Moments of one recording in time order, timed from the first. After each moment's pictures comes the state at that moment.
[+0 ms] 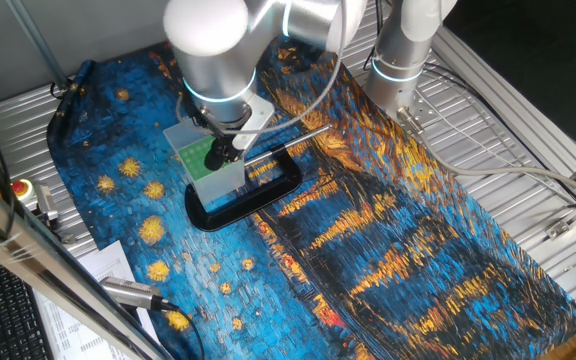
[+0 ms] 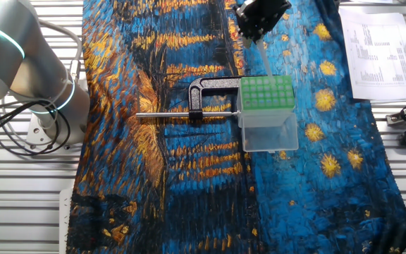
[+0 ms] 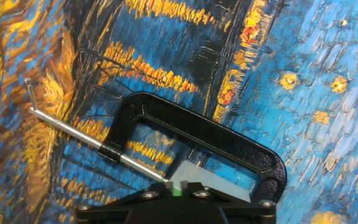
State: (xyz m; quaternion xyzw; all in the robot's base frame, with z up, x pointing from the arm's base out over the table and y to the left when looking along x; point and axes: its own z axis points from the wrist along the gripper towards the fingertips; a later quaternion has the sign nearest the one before) arm 0.477 0.096 0.219 0.86 -0.50 0.01 0.12
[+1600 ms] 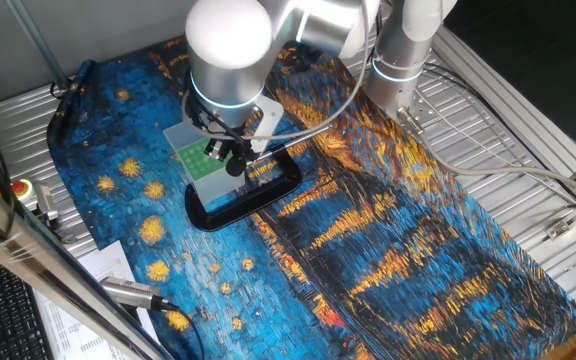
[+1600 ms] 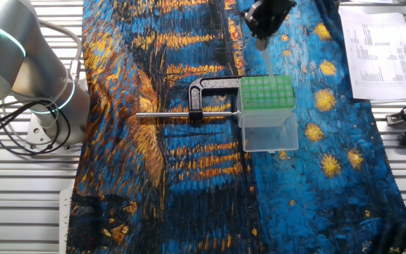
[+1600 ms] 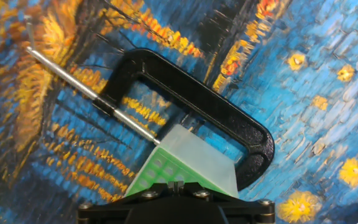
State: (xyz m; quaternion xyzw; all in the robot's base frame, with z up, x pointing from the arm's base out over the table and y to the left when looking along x) arm 0.490 0.071 0.220 0.88 -0.44 0.06 0.14
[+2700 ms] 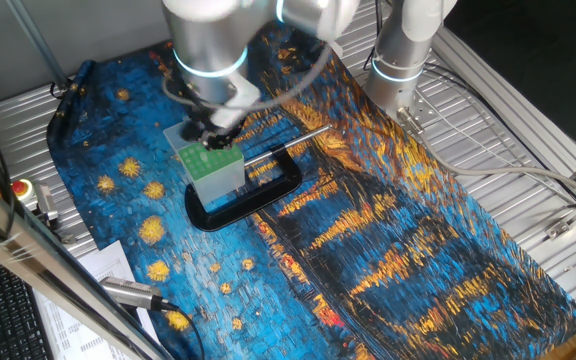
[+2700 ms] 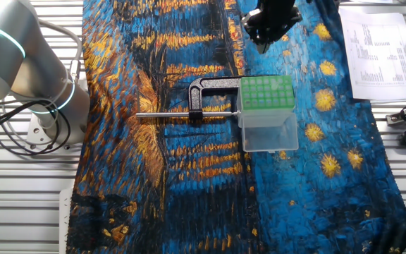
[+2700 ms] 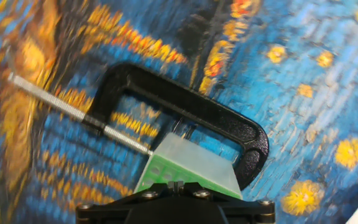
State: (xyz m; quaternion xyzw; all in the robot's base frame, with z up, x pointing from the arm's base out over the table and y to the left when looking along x) arm 0.491 0.069 0.222 0.77 -0.63 0.02 0.05
